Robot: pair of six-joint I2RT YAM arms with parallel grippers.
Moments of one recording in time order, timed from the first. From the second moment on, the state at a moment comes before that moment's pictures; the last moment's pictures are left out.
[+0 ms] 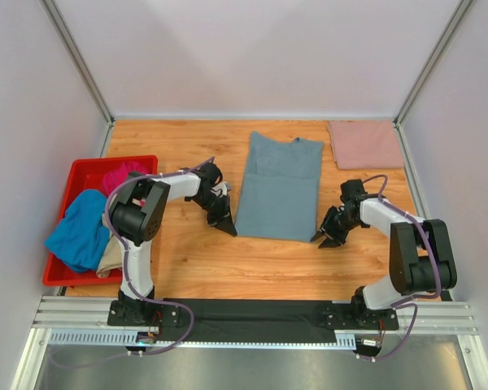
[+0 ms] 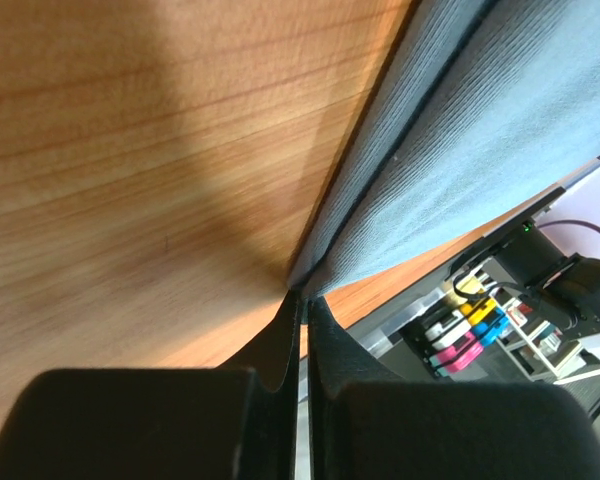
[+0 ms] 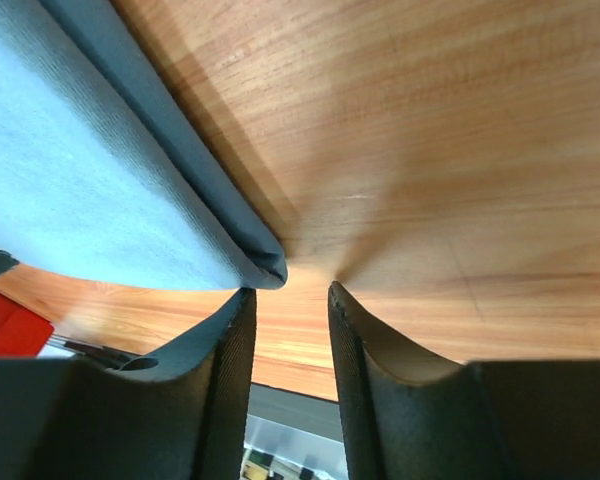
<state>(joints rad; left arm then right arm) -0.44 2.01 1.21 -0.64 0.66 -0.56 0.09 1.52 0.75 -0.63 -0.36 0.67</state>
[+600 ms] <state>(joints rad) -0.44 2.02 1.23 -0.67 0.65 -0.55 0.10 1.52 0.73 -0.57 -0.35 0.76</state>
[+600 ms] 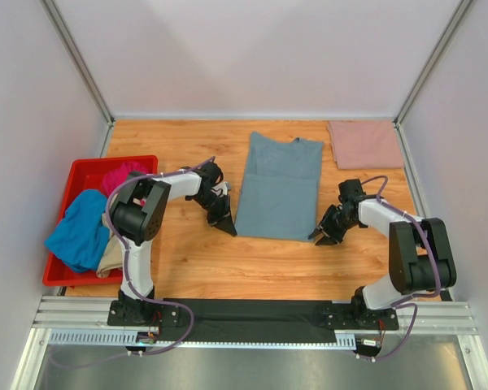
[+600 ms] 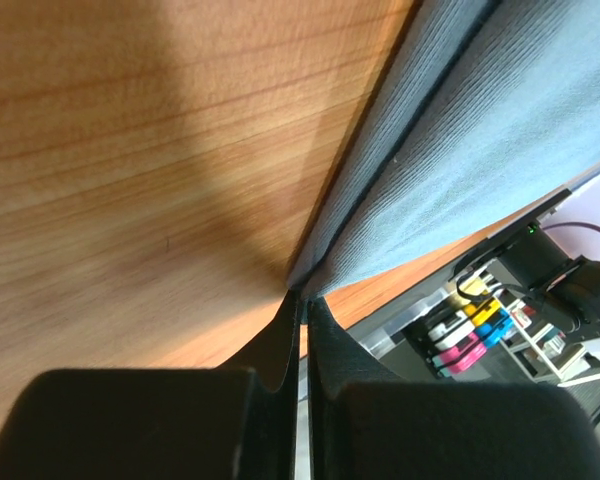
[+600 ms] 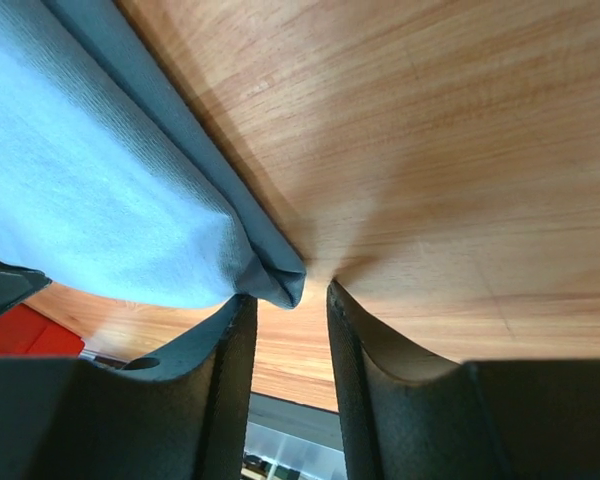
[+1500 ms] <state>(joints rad) -0.45 1.81 1.23 -0.79 0.60 -0.62 0.17 1.11 0.69 -0.72 -0.24 0.72</state>
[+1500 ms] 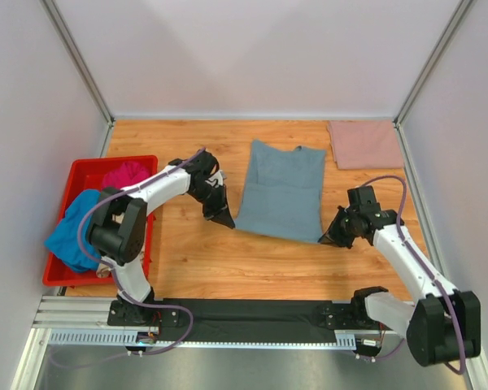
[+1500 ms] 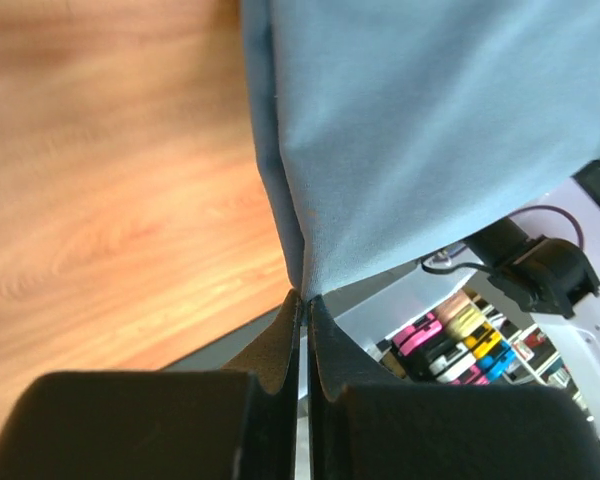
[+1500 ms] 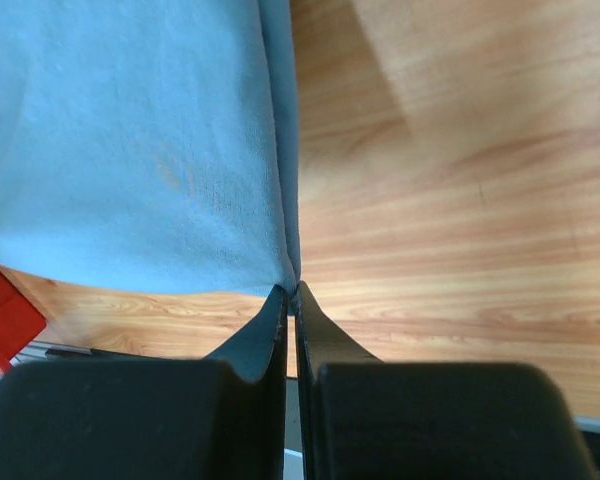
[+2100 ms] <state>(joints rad) -0.43 1.77 1.59 -0.94 0.55 -0.65 0.17 1.10 0.98 -0.88 -0.16 0.70</state>
